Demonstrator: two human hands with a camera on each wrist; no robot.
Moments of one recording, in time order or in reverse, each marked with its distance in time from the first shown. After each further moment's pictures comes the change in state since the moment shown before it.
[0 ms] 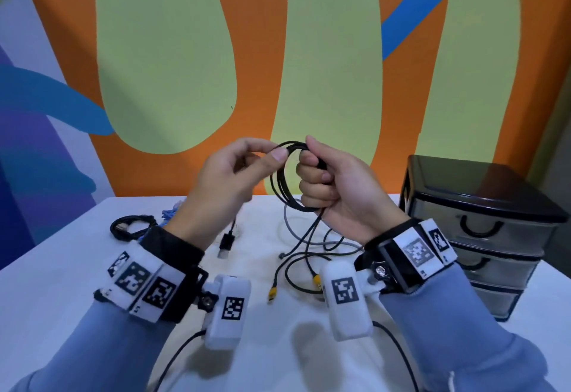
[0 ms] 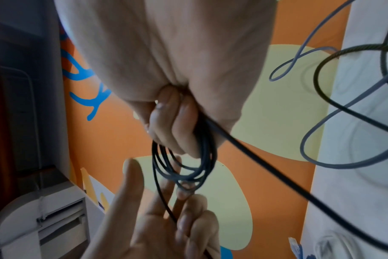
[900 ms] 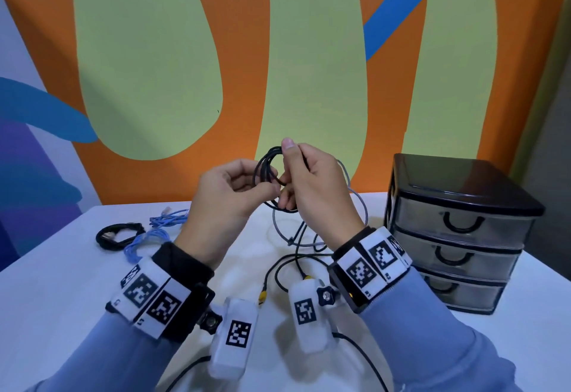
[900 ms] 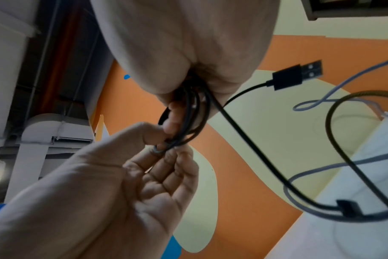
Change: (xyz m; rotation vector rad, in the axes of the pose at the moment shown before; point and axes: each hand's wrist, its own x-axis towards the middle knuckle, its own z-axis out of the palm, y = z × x) left_hand -0.011 -0.004 0.027 -0.064 0.090 -0.073; right_hand 0.008 0.024 0.008 -0.704 0.408 -0.406
